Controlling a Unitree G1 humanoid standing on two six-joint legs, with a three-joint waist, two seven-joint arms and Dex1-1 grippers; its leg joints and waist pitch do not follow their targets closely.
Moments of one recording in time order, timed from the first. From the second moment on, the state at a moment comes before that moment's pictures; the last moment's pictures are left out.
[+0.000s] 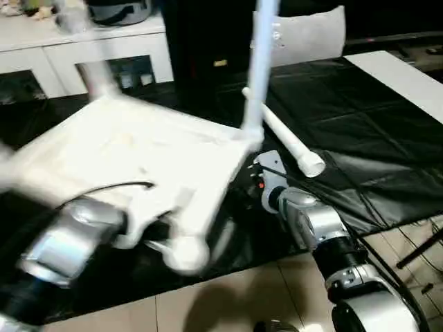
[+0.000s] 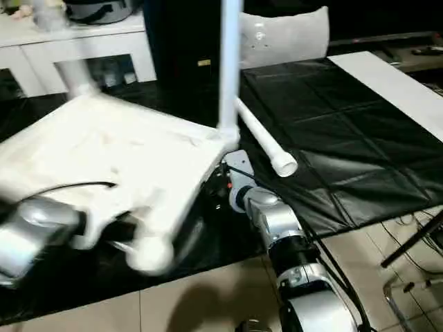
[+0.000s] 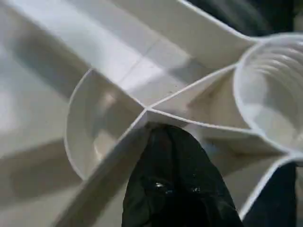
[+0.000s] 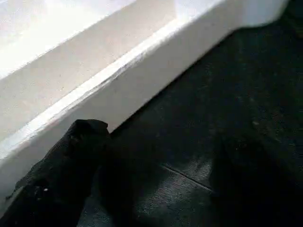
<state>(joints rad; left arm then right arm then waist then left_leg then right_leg) -0.33 0.60 -0.37 -0.05 -0.02 0.69 -1.04 -0.61 -0.05 0.09 0.69 0.08 0.39 0.39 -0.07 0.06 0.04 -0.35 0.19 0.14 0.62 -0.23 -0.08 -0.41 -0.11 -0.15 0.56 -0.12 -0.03</state>
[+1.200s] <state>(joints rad) -0.20 0.08 0.02 -0.13 -0.12 0.50 -0.29 -0.15 -0.09 -0.01 -0.21 0.11 0.52 0.25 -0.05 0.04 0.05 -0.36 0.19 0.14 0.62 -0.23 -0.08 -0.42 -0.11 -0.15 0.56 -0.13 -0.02</state>
